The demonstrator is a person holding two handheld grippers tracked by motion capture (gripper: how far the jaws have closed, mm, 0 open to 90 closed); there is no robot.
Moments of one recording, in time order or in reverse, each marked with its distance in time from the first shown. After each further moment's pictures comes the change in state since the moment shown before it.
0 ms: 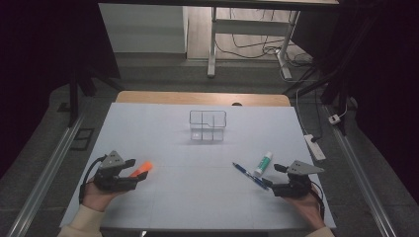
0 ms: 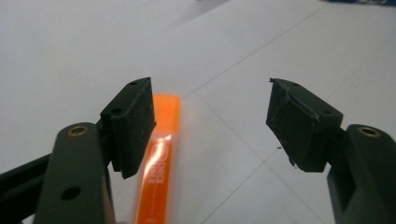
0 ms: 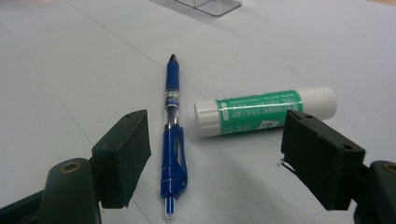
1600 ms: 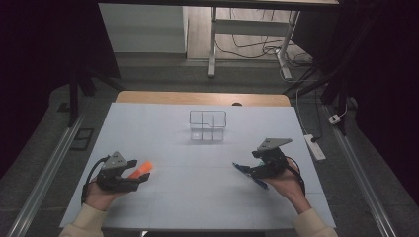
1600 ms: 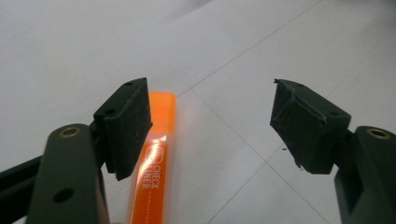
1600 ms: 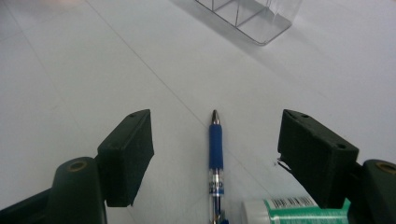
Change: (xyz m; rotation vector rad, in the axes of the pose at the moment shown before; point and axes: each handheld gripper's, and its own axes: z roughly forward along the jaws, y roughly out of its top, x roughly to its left) left arm -0.001 0.000 0.010 0.012 -0.025 0.024; right arm 0.027 0.094 0.046 0.222 0.074 -0.043
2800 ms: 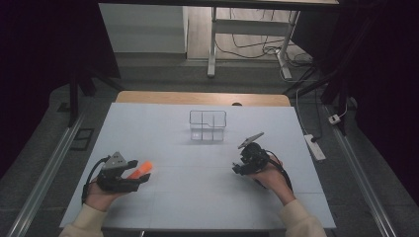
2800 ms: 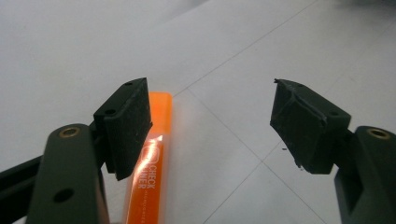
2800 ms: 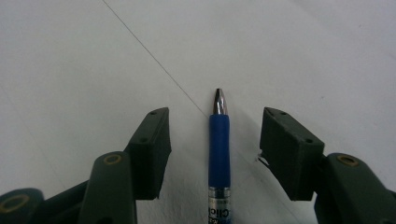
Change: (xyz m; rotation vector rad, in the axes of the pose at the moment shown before) left arm -0.001 0.000 0.000 0.005 -0.009 -0.002; right arm -0.006 0.009 0.062 0.287 0.012 0.017
